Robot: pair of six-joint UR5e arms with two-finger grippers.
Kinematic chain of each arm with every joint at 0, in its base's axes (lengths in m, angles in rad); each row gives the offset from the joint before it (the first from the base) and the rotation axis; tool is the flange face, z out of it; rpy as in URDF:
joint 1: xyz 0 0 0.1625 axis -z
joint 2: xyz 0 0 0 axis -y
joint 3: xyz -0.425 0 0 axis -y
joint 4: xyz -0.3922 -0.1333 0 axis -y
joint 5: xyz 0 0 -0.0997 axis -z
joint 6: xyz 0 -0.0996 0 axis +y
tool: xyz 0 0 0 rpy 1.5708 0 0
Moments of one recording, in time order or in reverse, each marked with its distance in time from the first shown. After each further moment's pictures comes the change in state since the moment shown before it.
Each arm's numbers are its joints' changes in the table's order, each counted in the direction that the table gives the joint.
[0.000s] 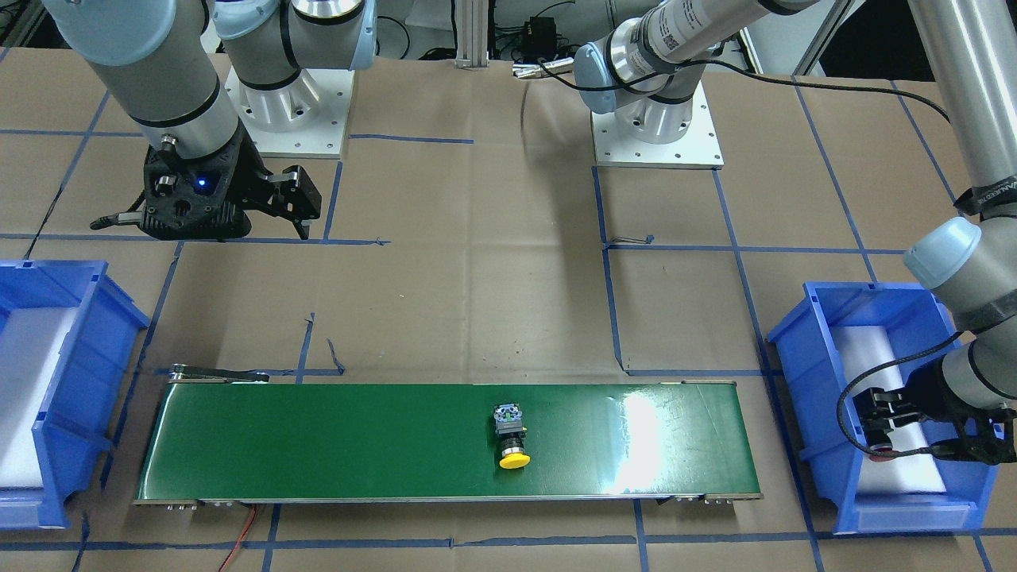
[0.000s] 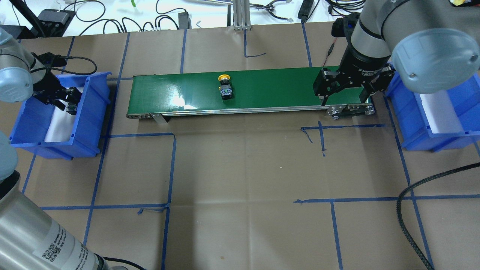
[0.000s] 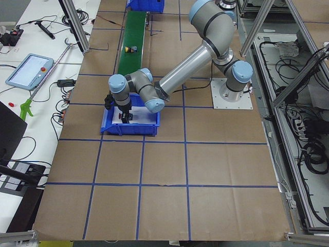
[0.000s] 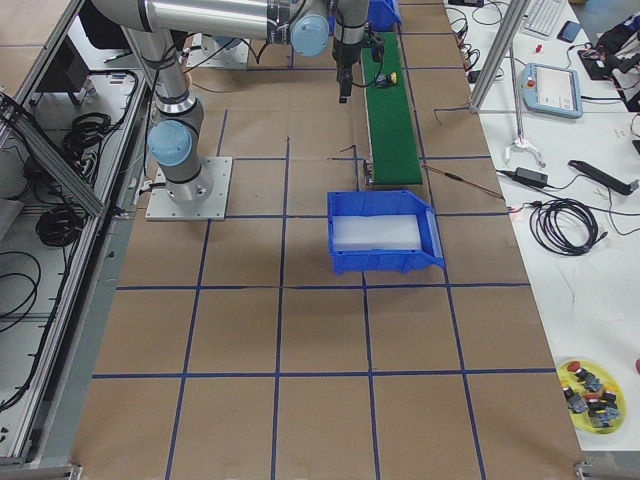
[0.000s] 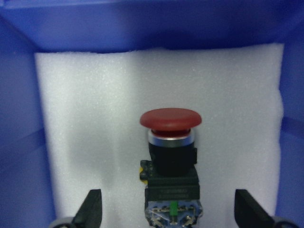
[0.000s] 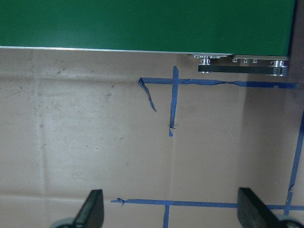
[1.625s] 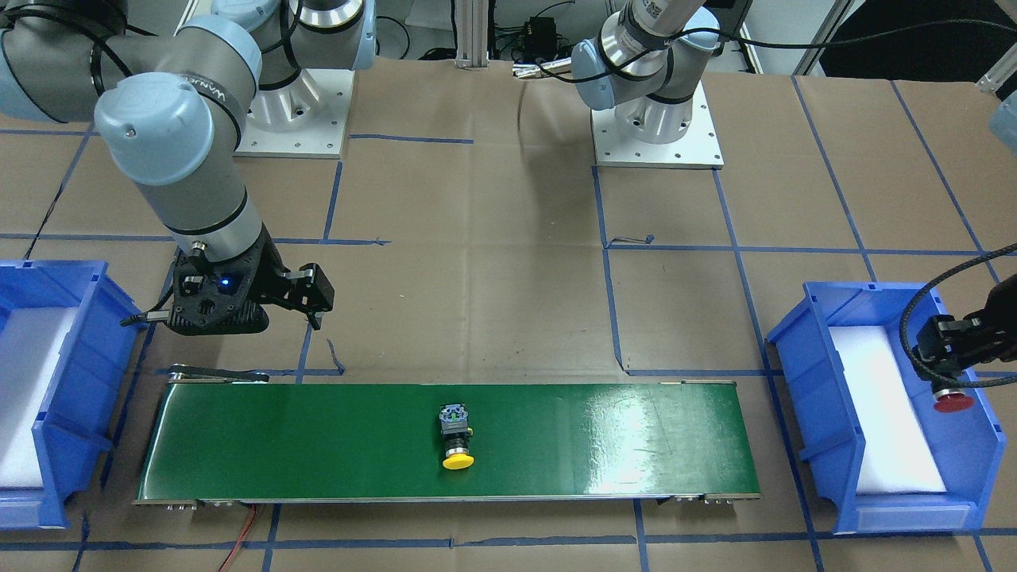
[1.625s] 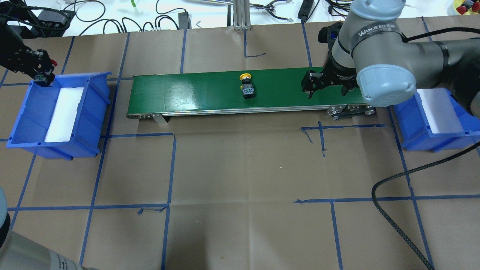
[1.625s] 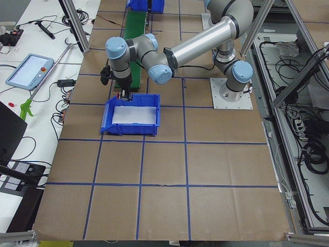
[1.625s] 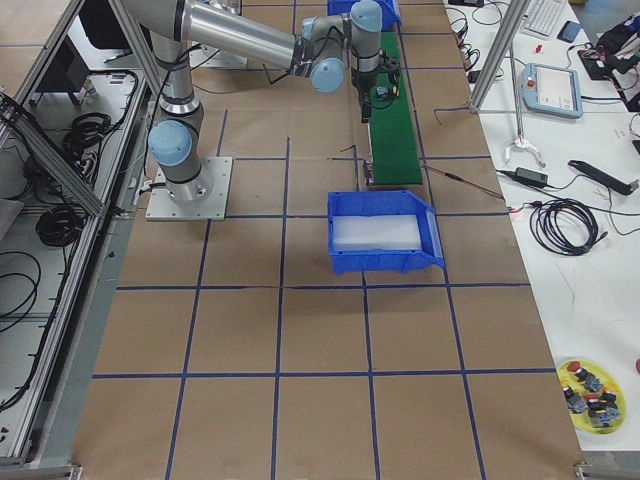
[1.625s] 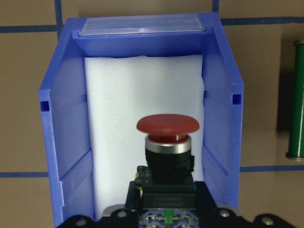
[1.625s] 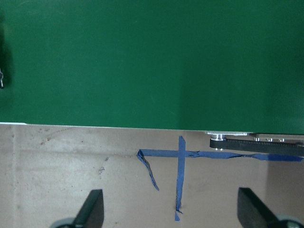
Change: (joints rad) left arm 0.079 0.226 0.162 -0.360 0.006 0.076; right arm -0.003 0.159 0.087 -0.396 0.012 -0.014
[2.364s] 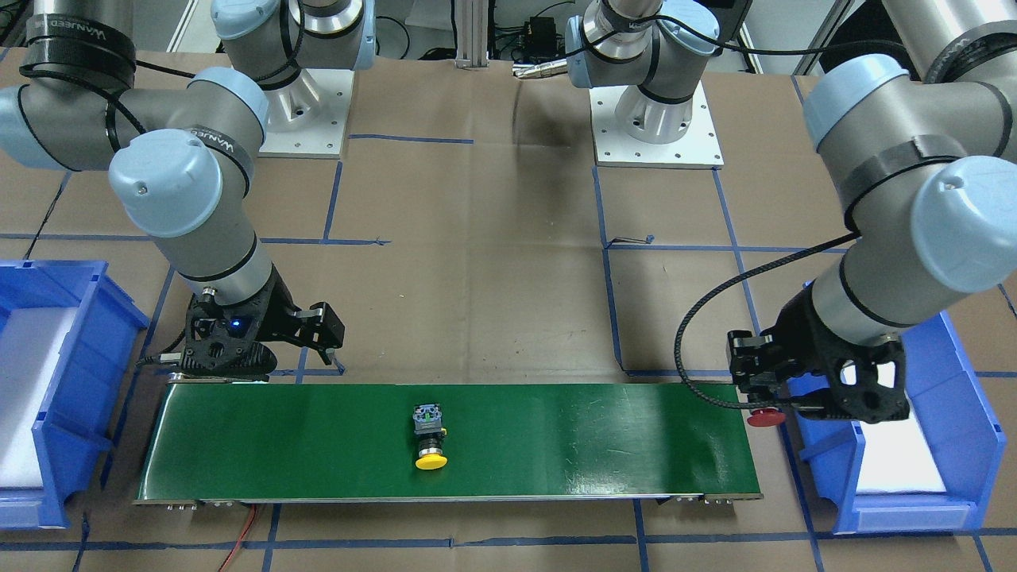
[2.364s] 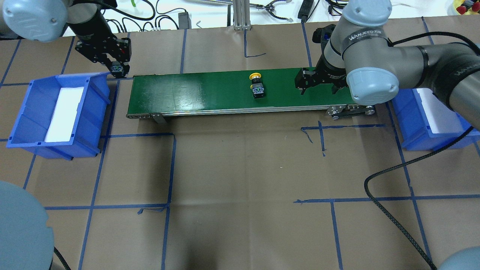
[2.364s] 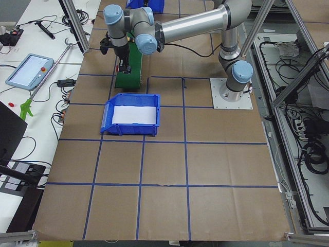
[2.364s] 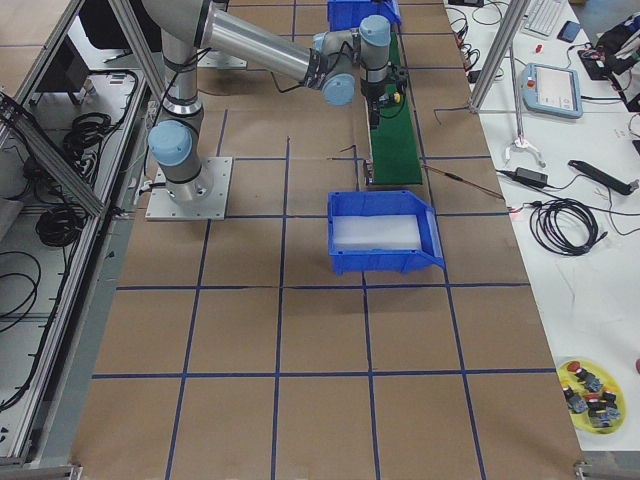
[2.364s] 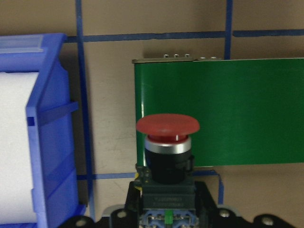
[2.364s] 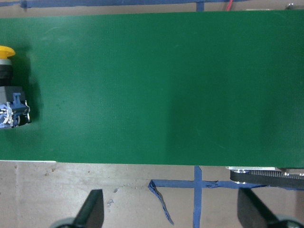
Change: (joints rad) left arm 0.322 -0.012 -0.007 -0.024 -0.002 0.344; right arm -0.001 0.089 -0.022 -0.073 0.037 -0.032
